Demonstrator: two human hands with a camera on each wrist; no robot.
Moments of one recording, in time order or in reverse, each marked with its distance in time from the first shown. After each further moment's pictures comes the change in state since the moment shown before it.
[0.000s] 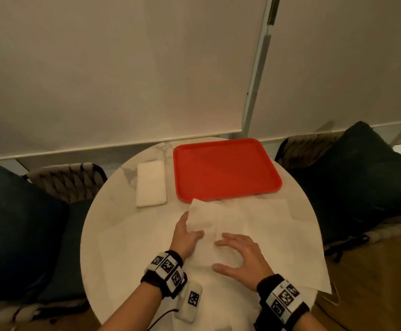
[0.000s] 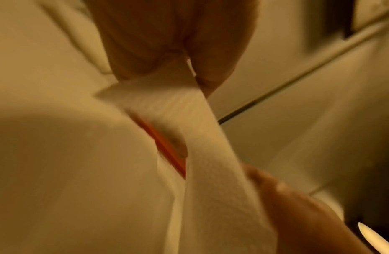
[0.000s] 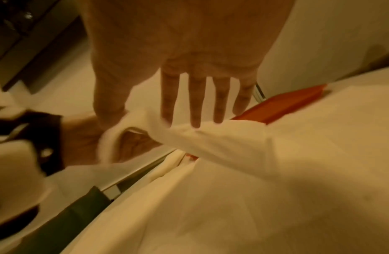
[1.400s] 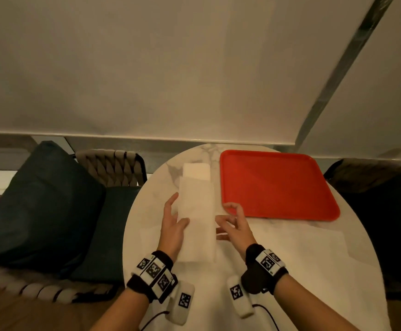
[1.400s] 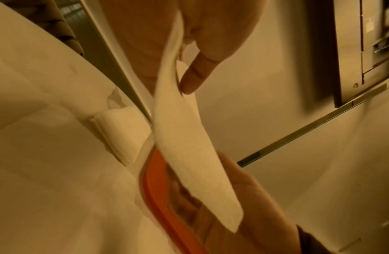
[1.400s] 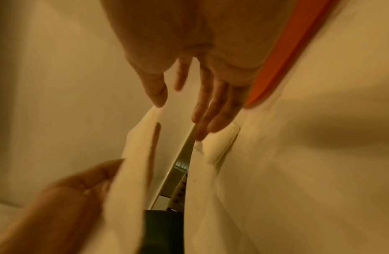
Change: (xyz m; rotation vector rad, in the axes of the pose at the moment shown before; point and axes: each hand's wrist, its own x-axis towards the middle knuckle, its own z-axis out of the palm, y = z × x) left_hand 0.021 0.014 -0.148 -0.275 0.219 0.123; right_hand 0.153 -0.117 0.062 0.829 0.000 0.173
